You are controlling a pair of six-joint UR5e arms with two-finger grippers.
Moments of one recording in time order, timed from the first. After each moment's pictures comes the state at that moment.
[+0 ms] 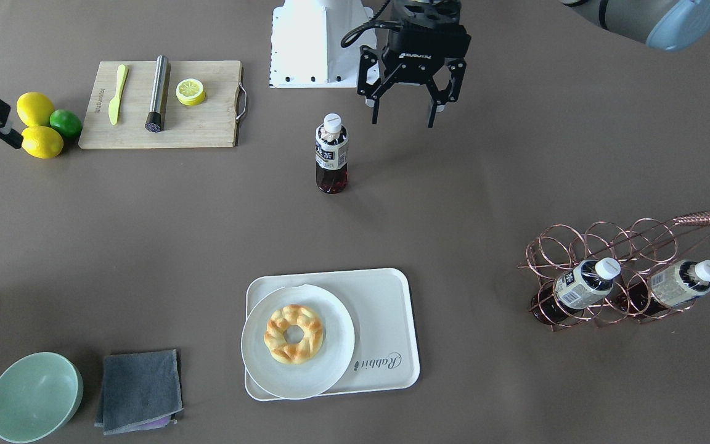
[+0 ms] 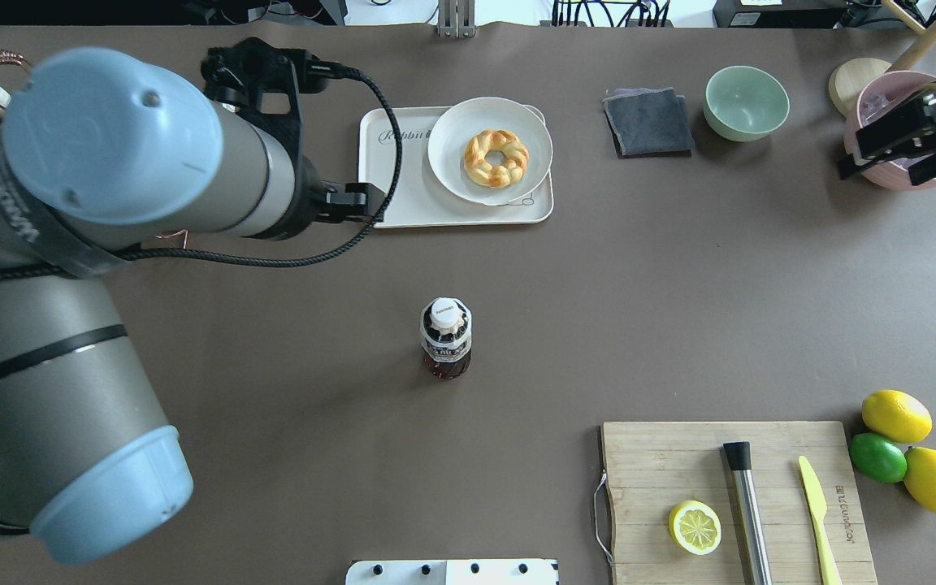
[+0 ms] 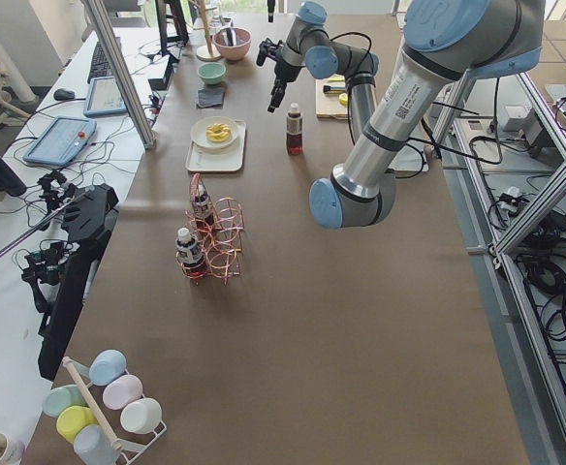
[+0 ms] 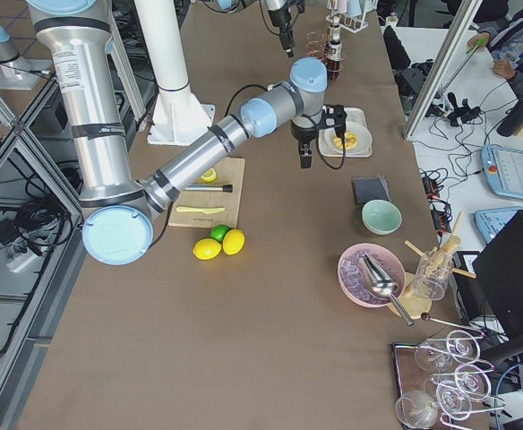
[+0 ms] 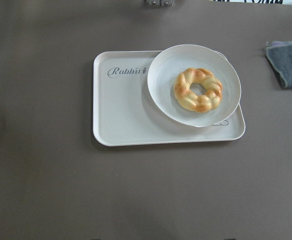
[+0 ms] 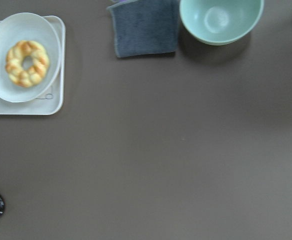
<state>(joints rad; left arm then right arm) -0.60 -2.27 -2.13 -1.26 -1.65 -1.12 1.22 -1.38 2.09 -1.69 2.43 0.61</state>
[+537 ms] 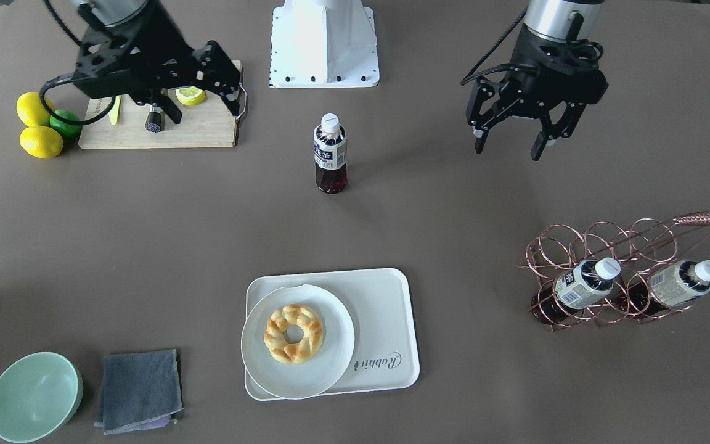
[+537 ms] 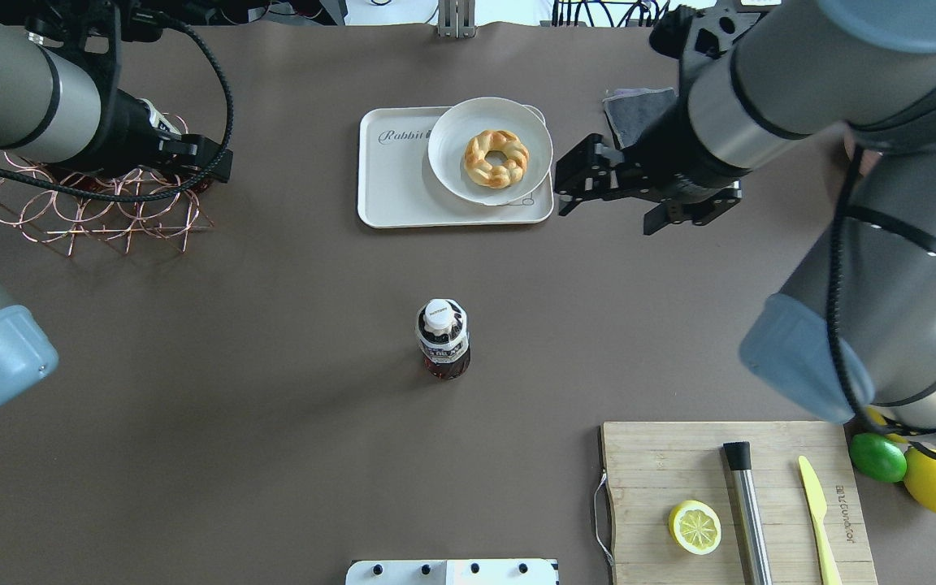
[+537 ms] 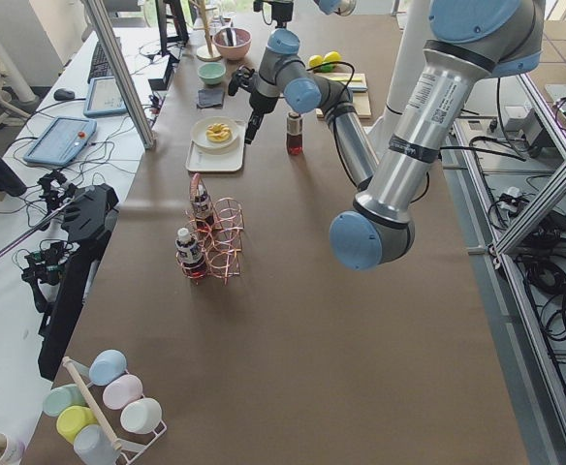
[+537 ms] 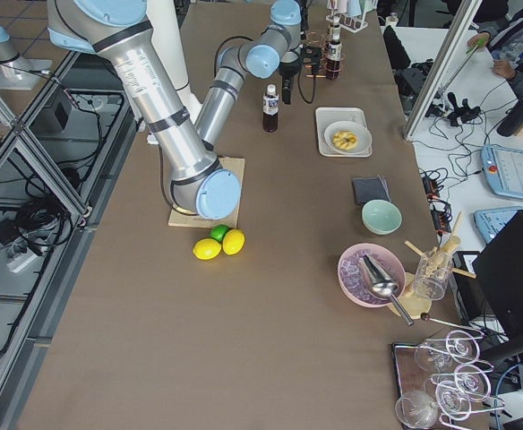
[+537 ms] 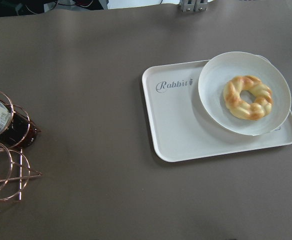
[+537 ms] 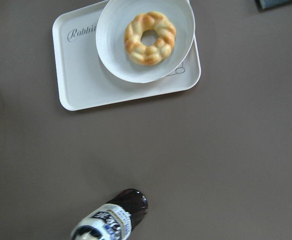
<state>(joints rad) -0.86 -2.00 -2.13 -1.47 -1.88 -0.85 0.80 -0.98 2.10 -1.77 2.15 1.21</state>
